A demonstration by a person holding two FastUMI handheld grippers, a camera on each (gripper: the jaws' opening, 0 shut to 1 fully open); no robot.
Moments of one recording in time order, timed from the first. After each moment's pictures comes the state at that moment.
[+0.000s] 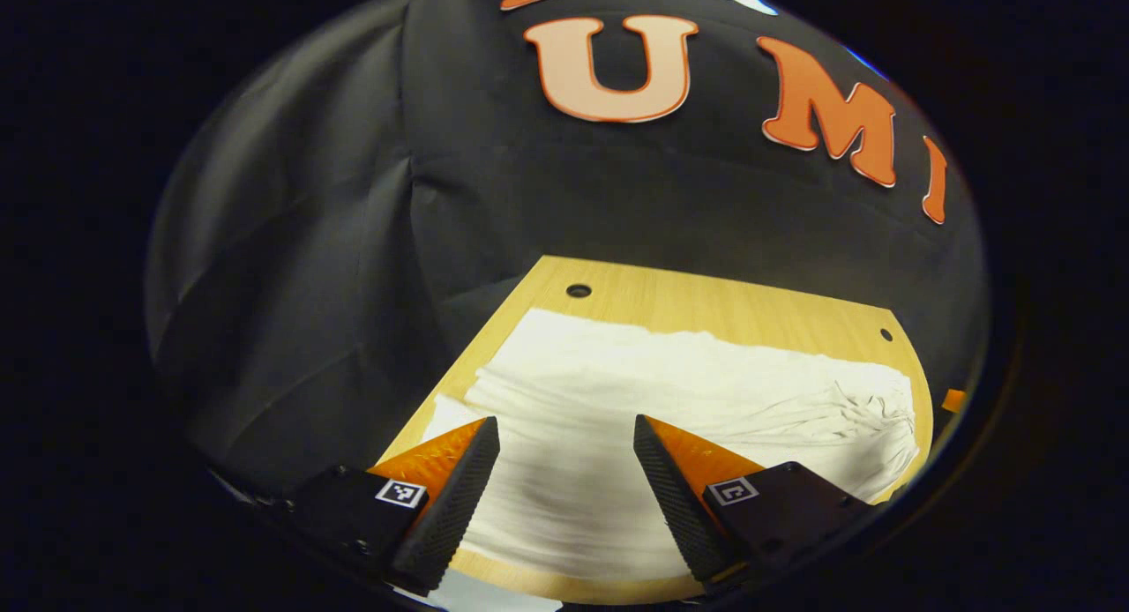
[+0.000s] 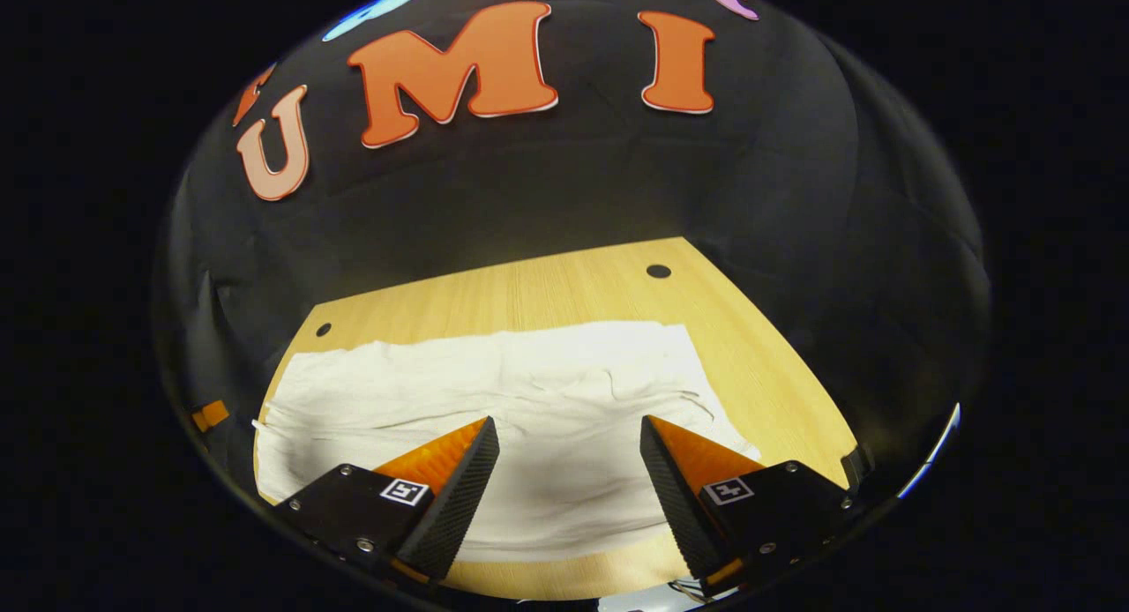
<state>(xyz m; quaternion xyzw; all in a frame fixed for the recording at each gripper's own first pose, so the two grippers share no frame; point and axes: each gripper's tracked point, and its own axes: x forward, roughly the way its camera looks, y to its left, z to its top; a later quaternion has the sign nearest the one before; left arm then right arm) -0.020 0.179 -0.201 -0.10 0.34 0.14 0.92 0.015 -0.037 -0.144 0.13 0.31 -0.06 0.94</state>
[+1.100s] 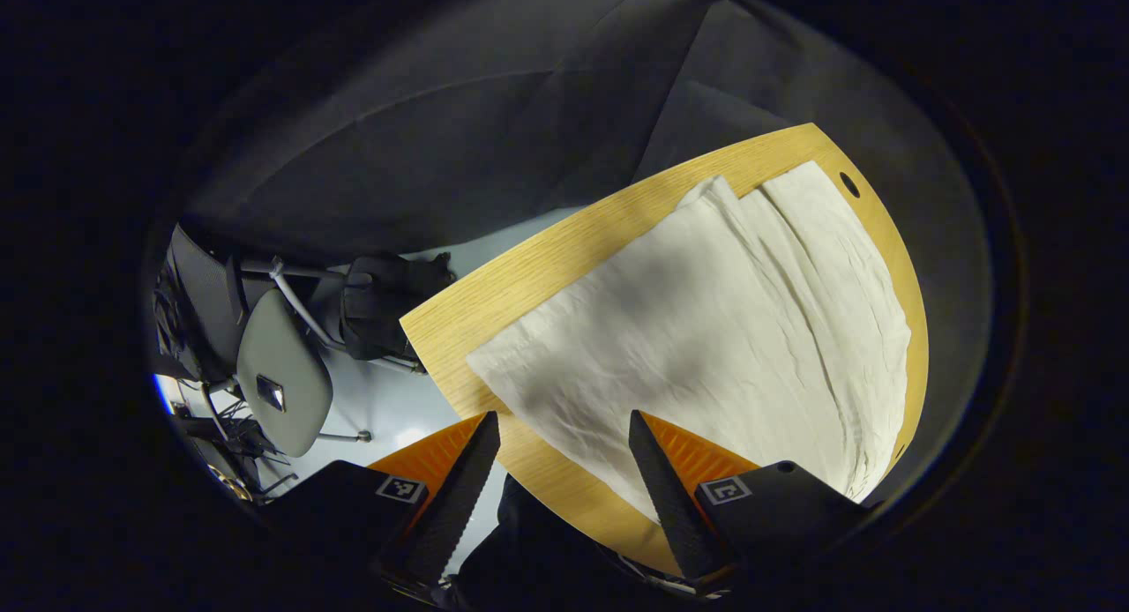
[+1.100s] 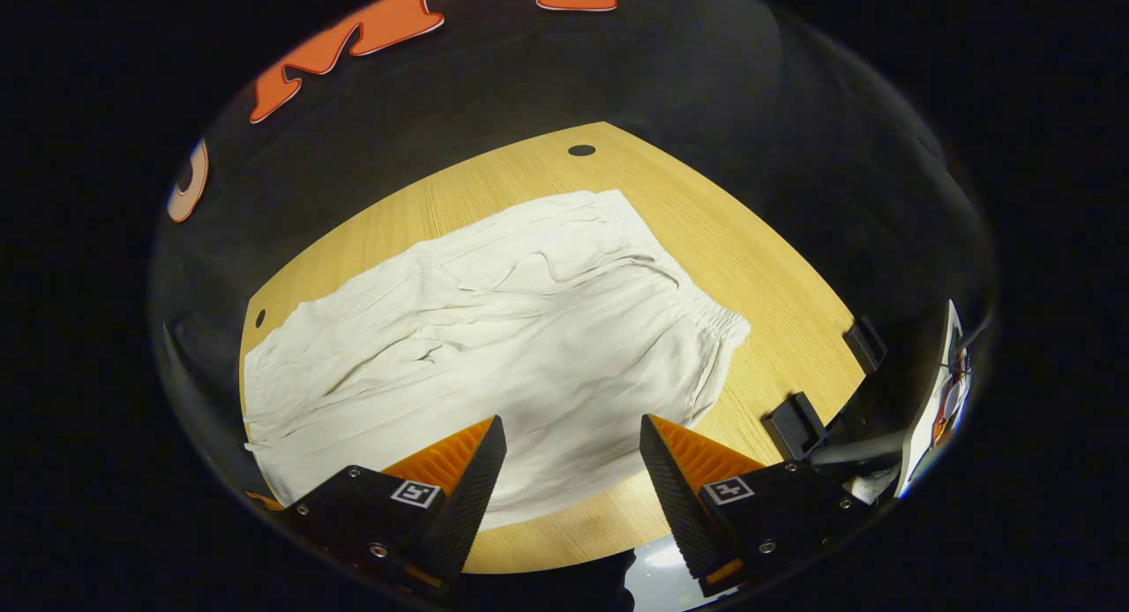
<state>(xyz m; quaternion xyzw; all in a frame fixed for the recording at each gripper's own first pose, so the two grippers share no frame) -0.151 0.301 -0.389 -0.36 0.58 0.32 0.66 -0.037 -0.029 -0.236 0.22 0.45 -0.15 0.85</state>
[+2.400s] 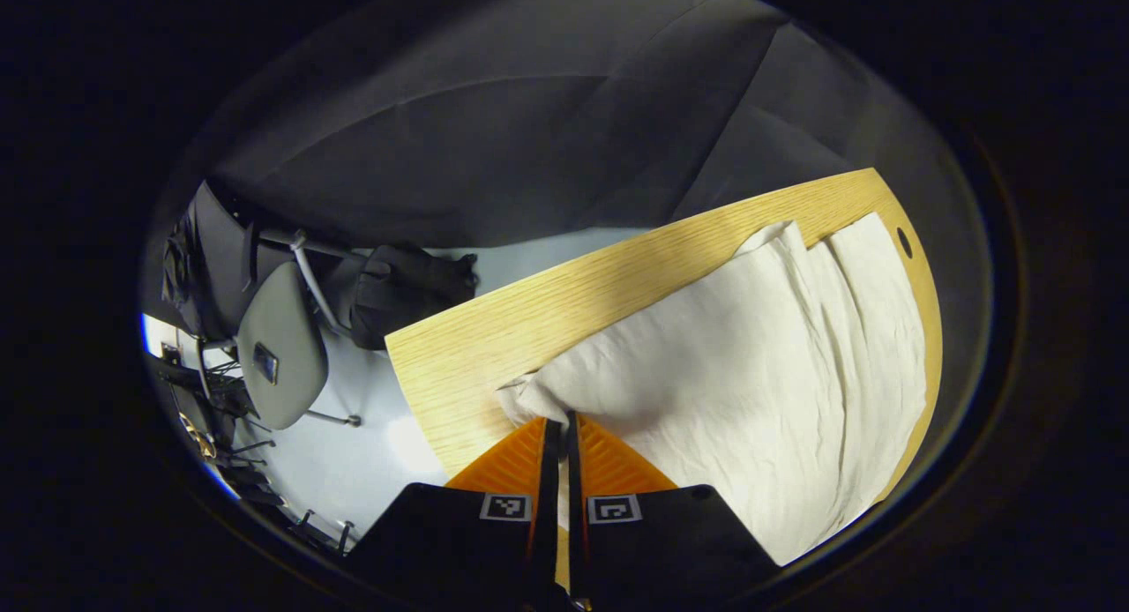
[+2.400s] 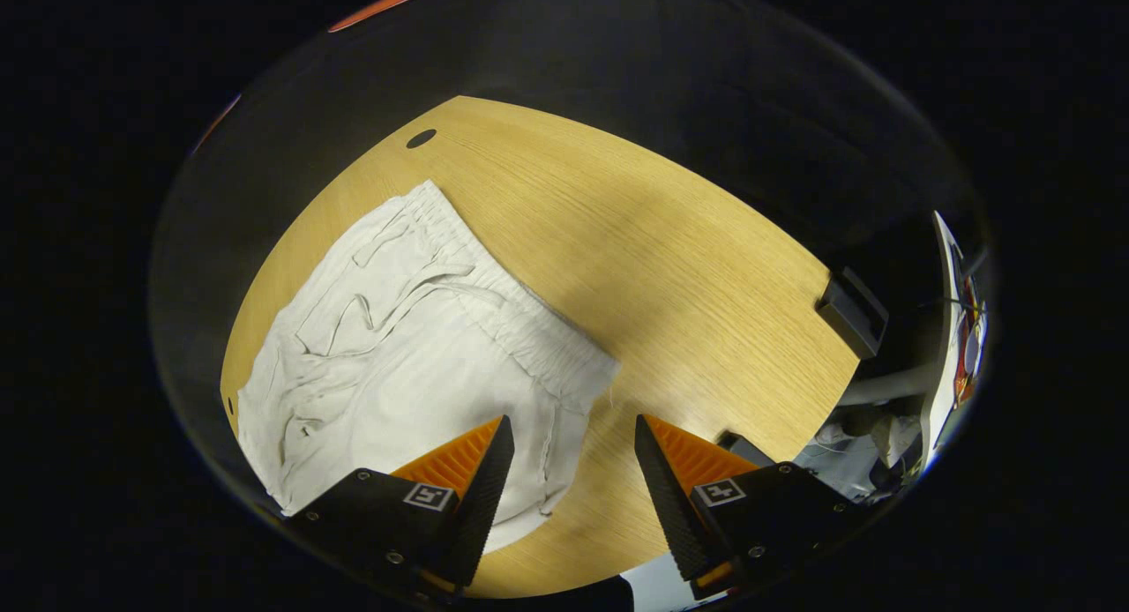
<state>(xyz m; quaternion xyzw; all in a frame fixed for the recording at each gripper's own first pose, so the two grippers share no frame) -0.114 0.324 -0.419 -0.40 0.51 0.38 0.66 -0.030 -0.162 -0.336 0.33 0.50 -0.23 0.77</state>
